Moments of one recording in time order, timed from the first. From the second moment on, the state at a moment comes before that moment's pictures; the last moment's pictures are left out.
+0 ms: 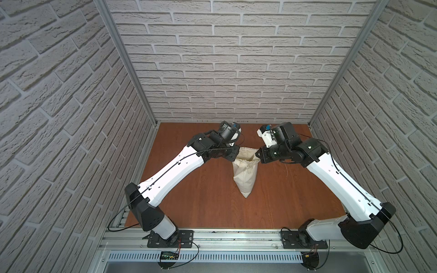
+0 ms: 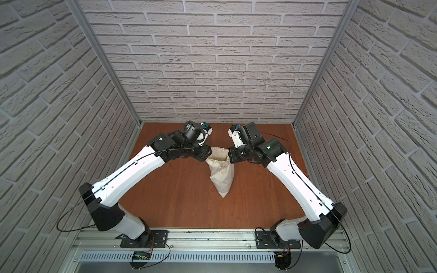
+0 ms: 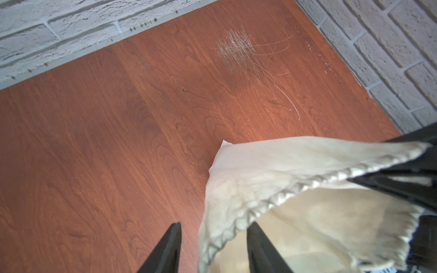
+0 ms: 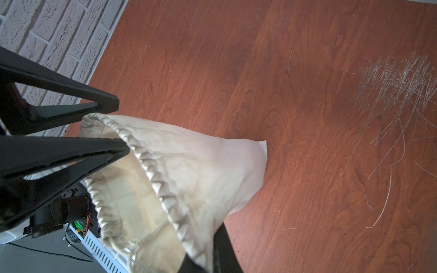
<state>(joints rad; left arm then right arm) -0.74 1.56 1.71 -1.00 -0.04 -0.21 0.61 1.37 1.54 -1.02 -0.15 0.28</state>
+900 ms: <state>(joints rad) -0.75 1.60 1.77 -1.01 0.00 -0.21 0.60 1.59 1.81 -1.09 -0.20 0.04</state>
